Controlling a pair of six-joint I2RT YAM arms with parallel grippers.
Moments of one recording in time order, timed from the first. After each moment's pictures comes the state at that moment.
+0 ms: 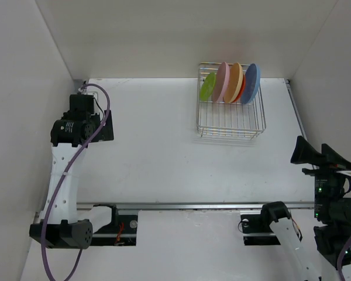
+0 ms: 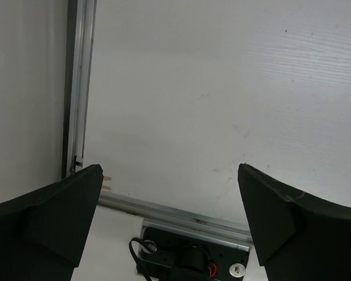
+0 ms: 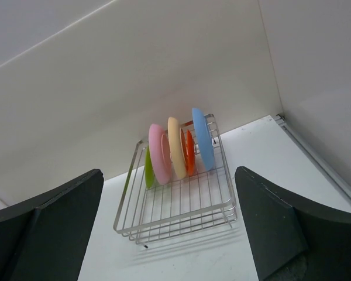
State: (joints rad) left arm -0.04 1.13 1.40 -1.17 -0.25 -0.07; right arm 0.20 0.18 1.00 -0.52 0.37 0.33
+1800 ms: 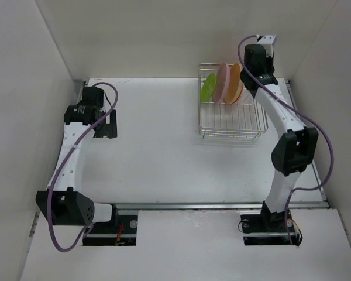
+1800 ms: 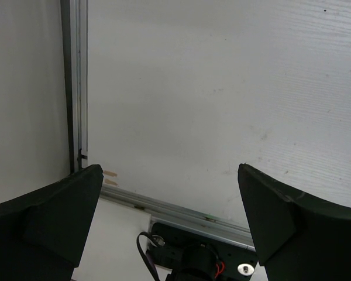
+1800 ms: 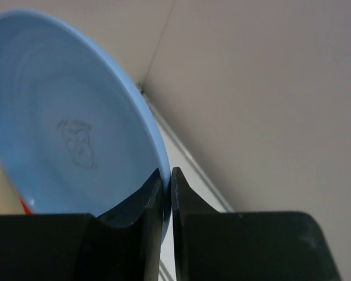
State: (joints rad) left arm -0.04 1.33 1.40 -1.15 -0.30 -0.07; right arm 0.21 1.95 1.90 -0.34 0.96 -0.06
